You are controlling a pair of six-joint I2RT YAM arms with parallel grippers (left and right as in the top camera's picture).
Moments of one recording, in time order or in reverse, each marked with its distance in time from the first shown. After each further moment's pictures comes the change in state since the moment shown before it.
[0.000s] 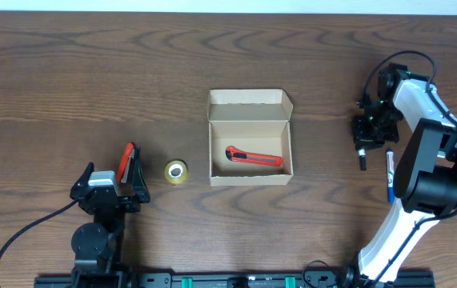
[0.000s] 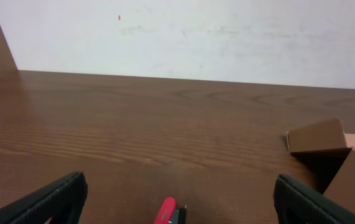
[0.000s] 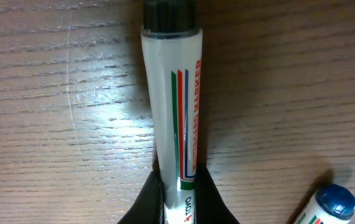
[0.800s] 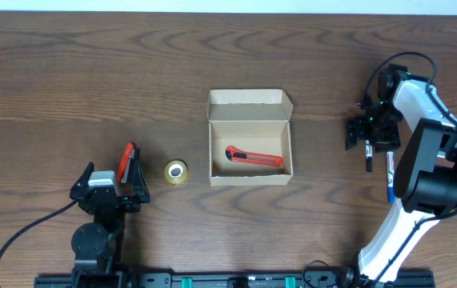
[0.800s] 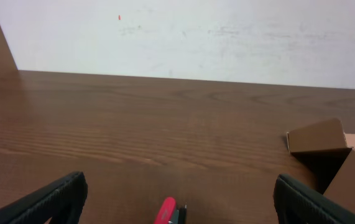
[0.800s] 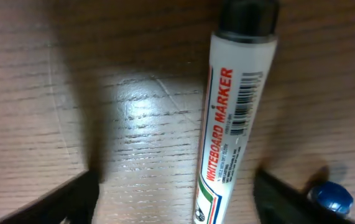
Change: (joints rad) left arm 0.000 0.000 0.000 0.000 0.000 0.000; right arm -0.005 0.002 -0.008 0.003 0.024 0.019
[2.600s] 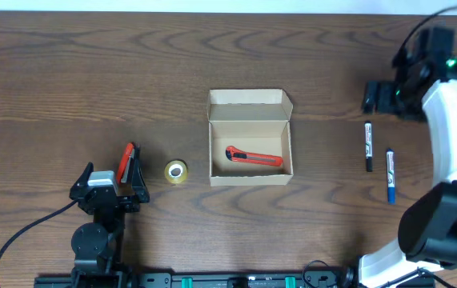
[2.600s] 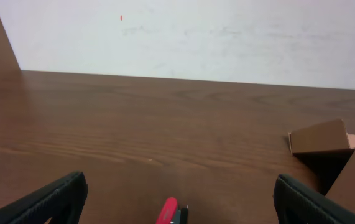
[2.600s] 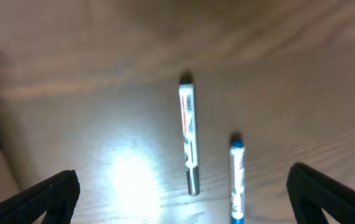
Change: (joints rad) left arm 0.000 0.000 0.000 0.000 -0.008 0.000; right arm 0.013 -0.350 0.038 0.004 0.006 0.096
